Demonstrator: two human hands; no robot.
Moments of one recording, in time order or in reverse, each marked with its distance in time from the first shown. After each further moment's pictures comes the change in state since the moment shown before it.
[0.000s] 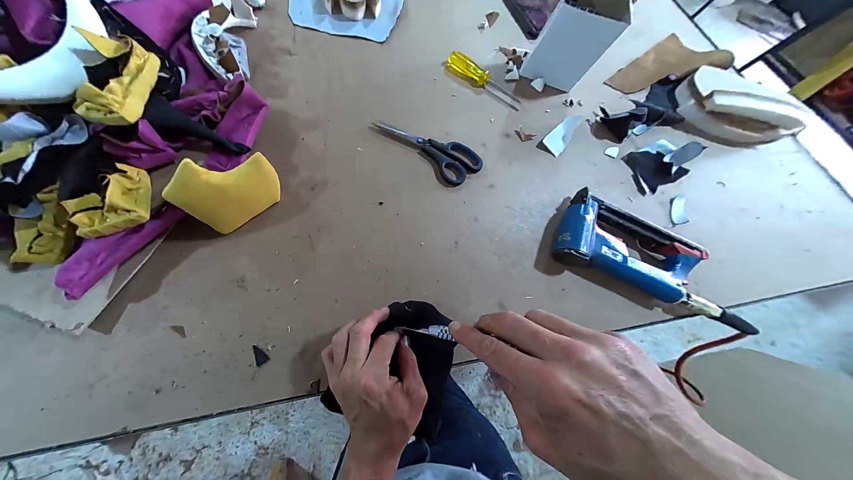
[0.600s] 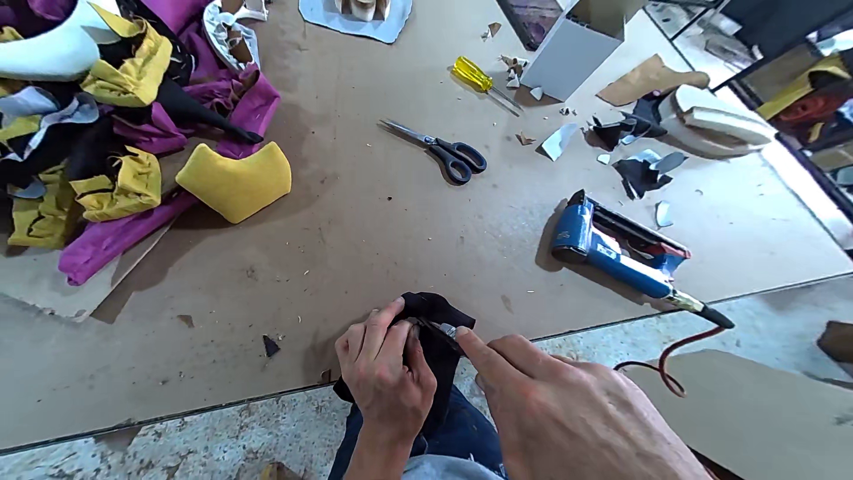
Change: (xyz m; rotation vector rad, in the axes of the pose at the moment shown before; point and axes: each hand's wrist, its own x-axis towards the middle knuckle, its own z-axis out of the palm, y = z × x) left_hand -0.003 -0.004 0.003 -0.052 0.060 0.020; right_hand 0.009 -0.064 -0.022 -0.070 -0.228 0.247
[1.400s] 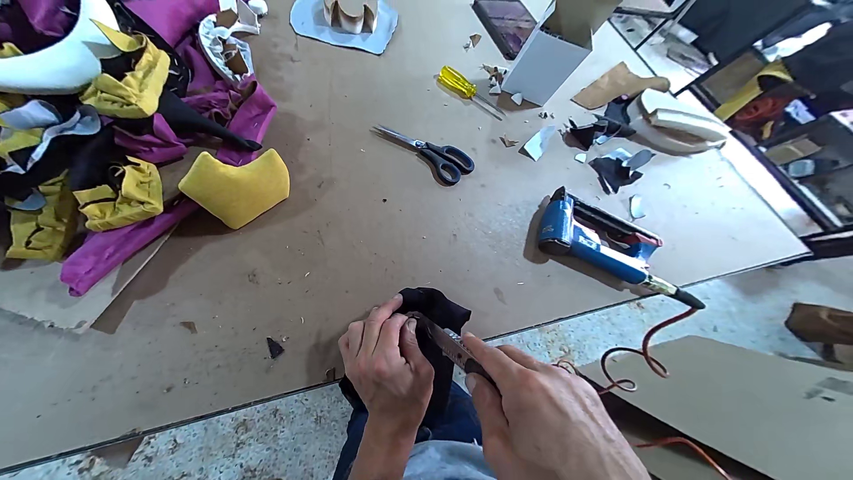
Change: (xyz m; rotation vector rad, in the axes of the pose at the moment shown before) left_hand 0.001 0.001 0.001 -0.062 0.025 -0.079; right_hand -0.009 -0.032 0.004 0.340 -0.083 0.379
